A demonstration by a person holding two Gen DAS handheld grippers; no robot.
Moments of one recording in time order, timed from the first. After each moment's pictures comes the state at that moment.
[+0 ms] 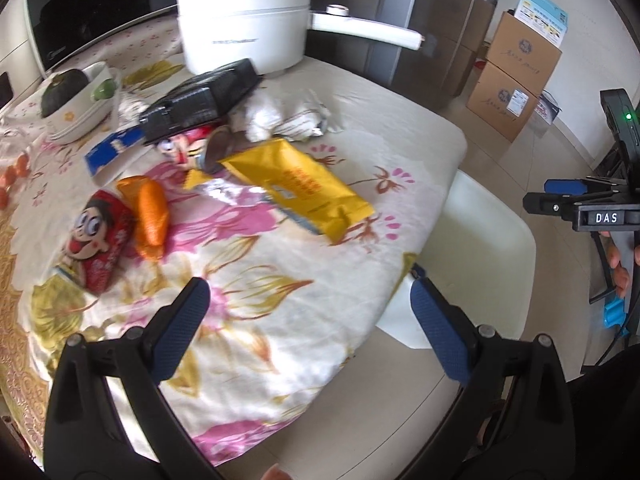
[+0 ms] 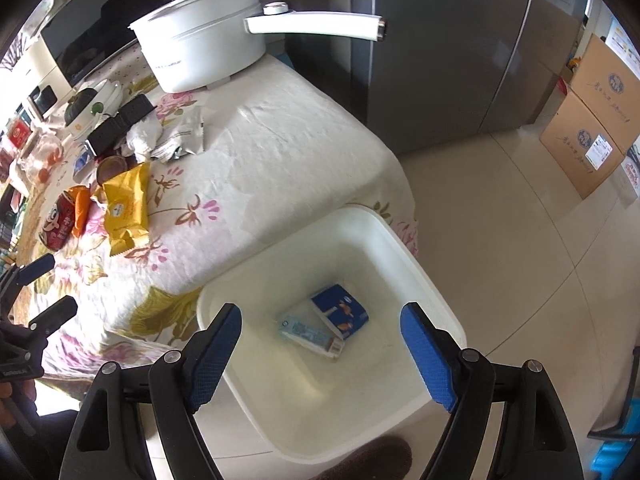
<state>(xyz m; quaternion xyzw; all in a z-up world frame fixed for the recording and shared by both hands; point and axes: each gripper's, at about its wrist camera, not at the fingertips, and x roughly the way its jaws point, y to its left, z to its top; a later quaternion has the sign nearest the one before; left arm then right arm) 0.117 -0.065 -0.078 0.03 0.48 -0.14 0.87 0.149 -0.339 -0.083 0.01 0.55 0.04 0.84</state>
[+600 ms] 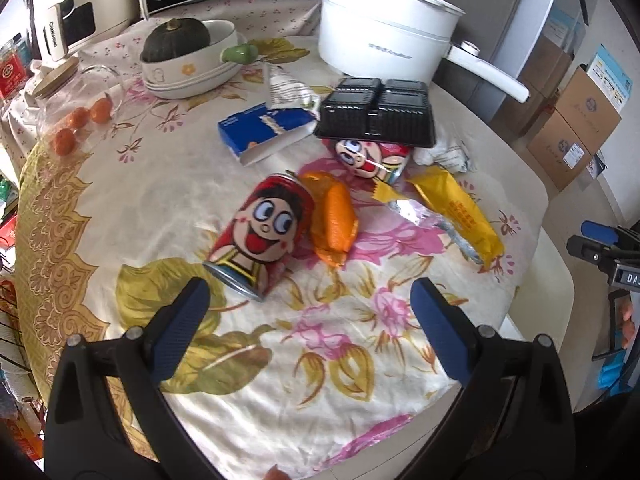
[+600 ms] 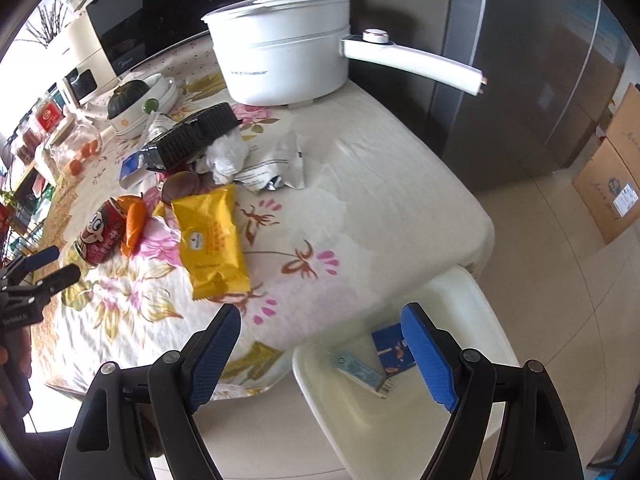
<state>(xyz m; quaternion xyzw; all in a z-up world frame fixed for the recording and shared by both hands) 0.155 0.066 -0.072 -0.03 0.50 -0.04 0.87 0.178 -0.240 -0.068 -0.02 0.52 0.09 0.85</state>
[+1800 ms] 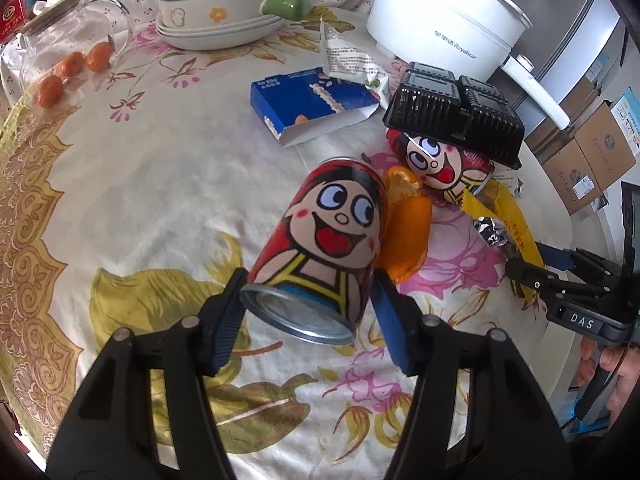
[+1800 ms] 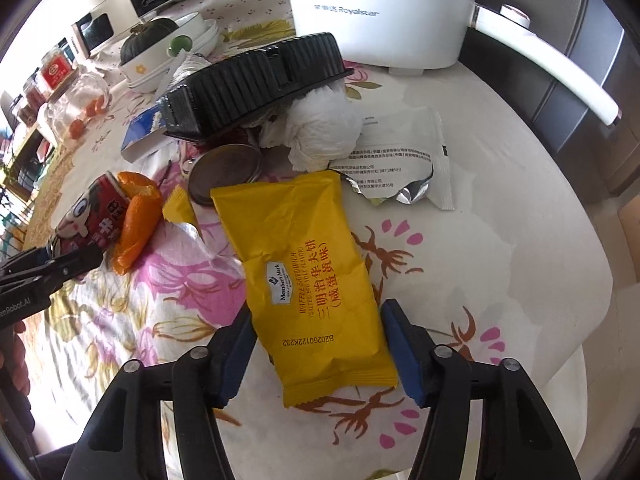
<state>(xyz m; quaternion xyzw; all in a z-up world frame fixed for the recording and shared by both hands) 0.192 0.100 -0.116 -0.09 0.52 -0.03 0.85 0.241 -0.132 -0.136 -0.05 0.55 0.15 0.82</state>
